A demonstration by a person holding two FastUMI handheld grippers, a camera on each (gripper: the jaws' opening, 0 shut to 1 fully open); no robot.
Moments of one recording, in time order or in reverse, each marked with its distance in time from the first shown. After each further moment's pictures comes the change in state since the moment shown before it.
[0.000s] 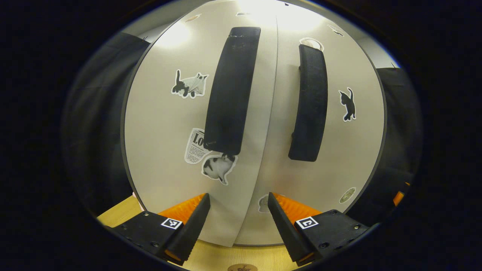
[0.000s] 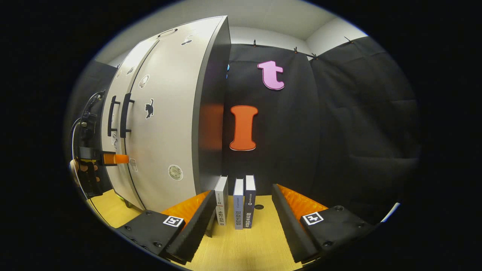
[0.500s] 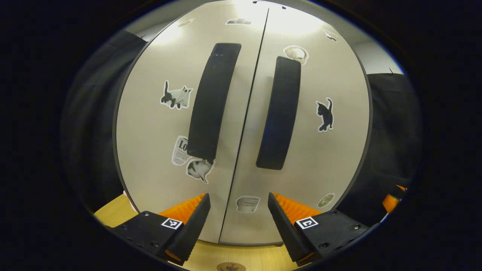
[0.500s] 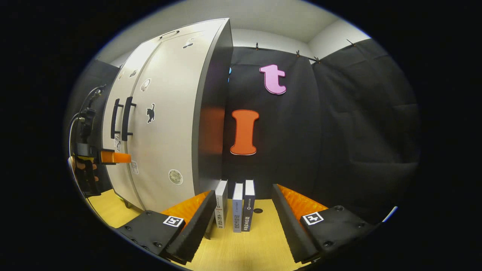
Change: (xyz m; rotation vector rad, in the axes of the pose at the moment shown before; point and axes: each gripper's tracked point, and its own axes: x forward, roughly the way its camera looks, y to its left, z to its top) left arm -0.032 -0.032 0.023 -0.023 -0.023 -0.095; right arm -0.005 -0.005 0.017 -0.032 -0.034 0.005
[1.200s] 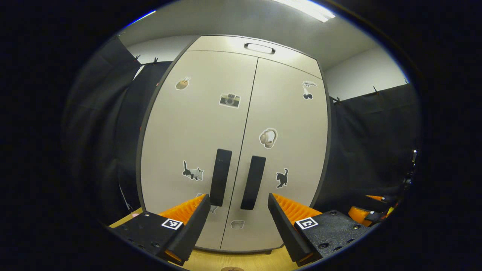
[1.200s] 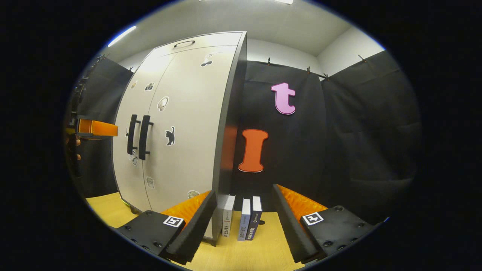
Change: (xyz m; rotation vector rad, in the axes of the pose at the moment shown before) left arm -0.122 0.001 0.132 -0.003 -0.226 -0.098; right arm -0.028 0.046 0.069 -0.043 -0.087 0.040
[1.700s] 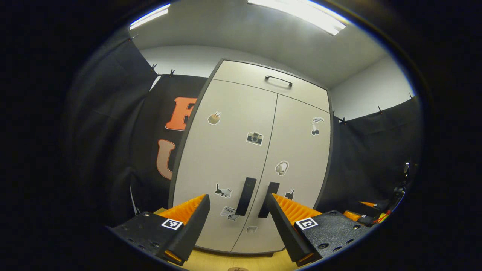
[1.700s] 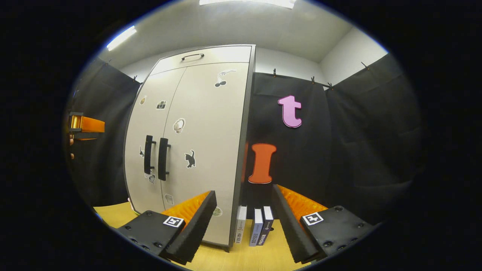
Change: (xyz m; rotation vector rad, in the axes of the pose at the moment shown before) left arm -0.075 0.059 0.066 -0.029 -0.087 0.065; right arm -0.025 0.045 0.049 0.024 -0.057 0.020
